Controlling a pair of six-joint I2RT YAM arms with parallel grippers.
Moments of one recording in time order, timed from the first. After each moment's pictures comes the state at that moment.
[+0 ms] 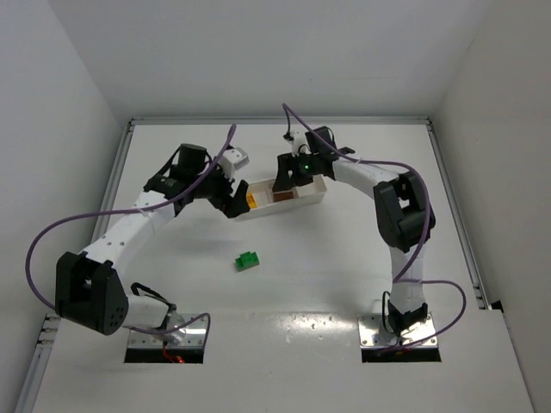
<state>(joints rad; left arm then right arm) -0.31 1.33 1.07 -0.44 0.48 0.21 0.41 2.09 1.50 -0.25 -0.55 0.14</state>
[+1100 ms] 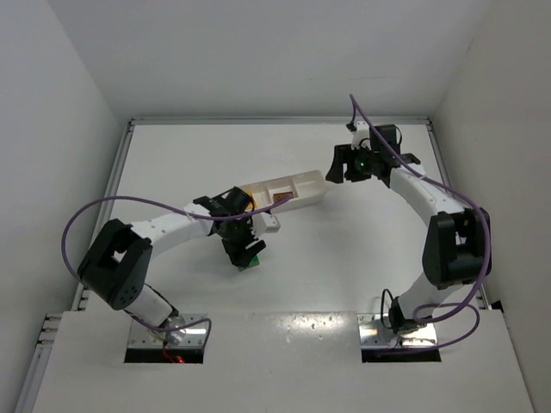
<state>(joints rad) -0.61 1.52 0.90 -0.64 0.33 0.46 0.15 1.65 1.18 -0.31 -0.40 0.06</state>
